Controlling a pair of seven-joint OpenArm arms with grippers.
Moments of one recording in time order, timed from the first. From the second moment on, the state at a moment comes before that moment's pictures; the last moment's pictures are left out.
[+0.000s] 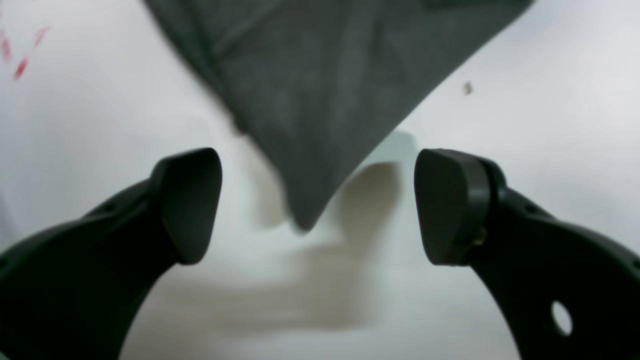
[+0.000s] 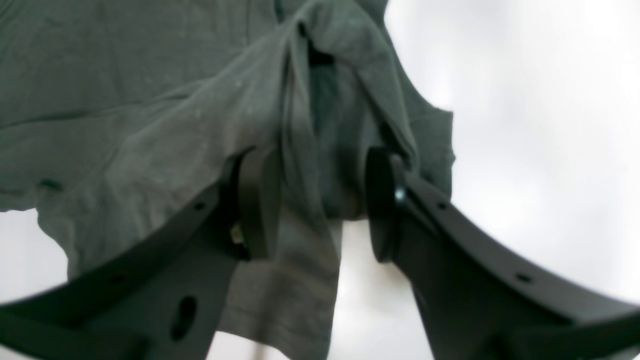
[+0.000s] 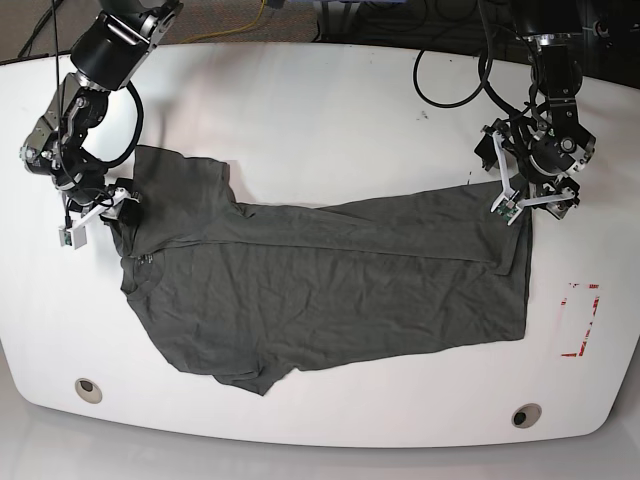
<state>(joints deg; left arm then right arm) 7.2 -14.2 -12.7 99.9 5.2 -42.2 56.8 5.8 14.4 39.5 76.3 26.8 36.1 -60.1</state>
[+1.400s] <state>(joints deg) 2.4 -14.1 -12.9 90.5 5.1 -42.0 53.8 5.8 14.4 39.6 76.3 26.8 36.1 -60.1</state>
